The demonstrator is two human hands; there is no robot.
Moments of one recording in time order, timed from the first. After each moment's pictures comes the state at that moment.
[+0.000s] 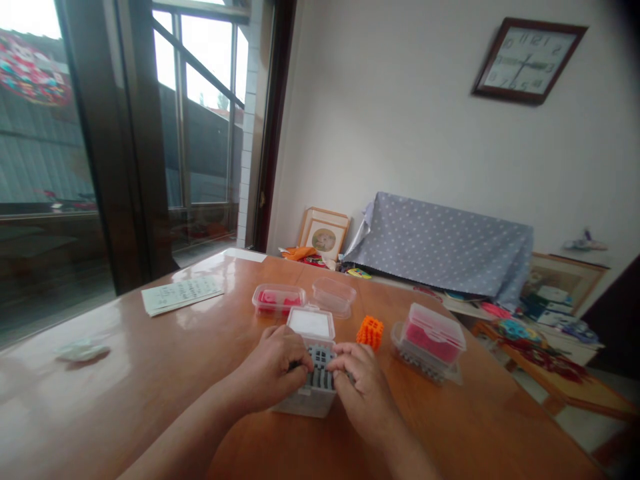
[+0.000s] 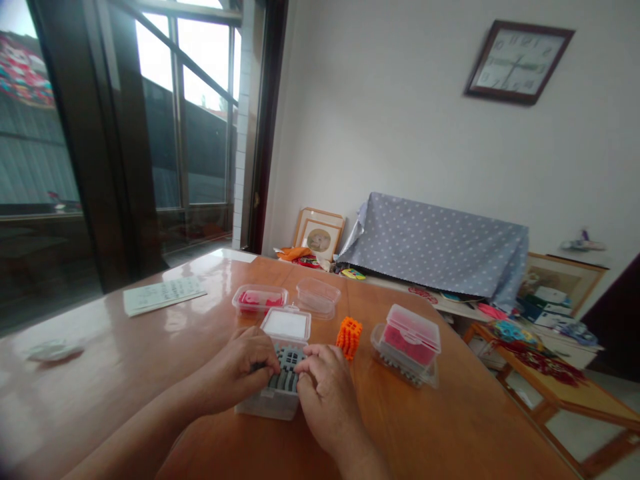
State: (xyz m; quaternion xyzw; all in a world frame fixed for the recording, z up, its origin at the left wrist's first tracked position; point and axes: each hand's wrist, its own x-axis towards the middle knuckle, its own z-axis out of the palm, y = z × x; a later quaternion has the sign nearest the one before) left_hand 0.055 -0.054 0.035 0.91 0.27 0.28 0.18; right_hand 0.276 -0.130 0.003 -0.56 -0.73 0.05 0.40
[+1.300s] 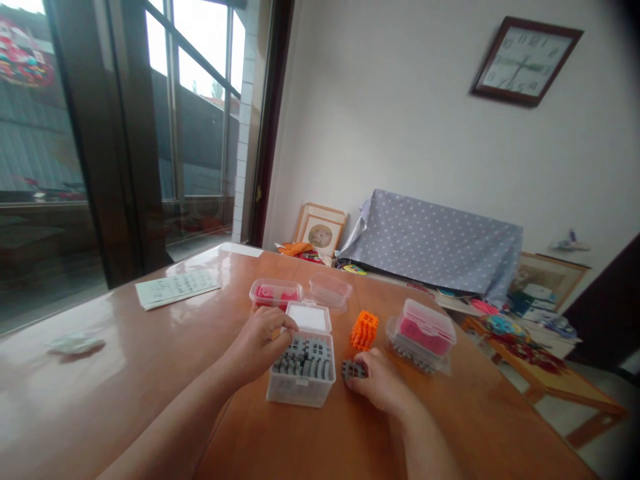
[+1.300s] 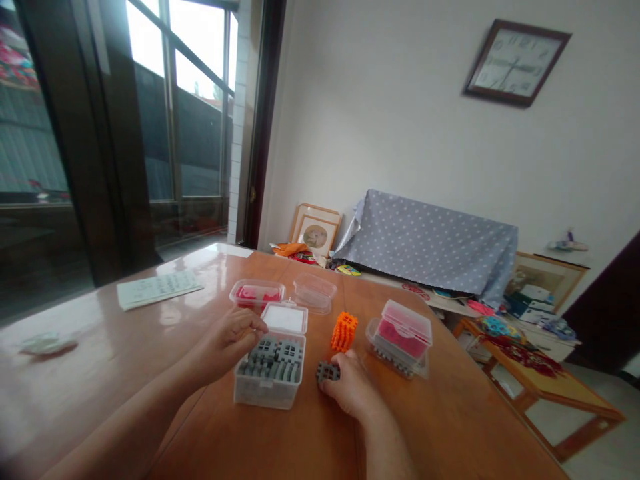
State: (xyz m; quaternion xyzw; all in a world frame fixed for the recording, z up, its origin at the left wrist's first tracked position) left_hand 0.041 -0.030 0.032 0.84 0.31 0.41 0.19; right_hand 0.349 -0.115 -0.040 -0.70 -0.64 0.14 0.28
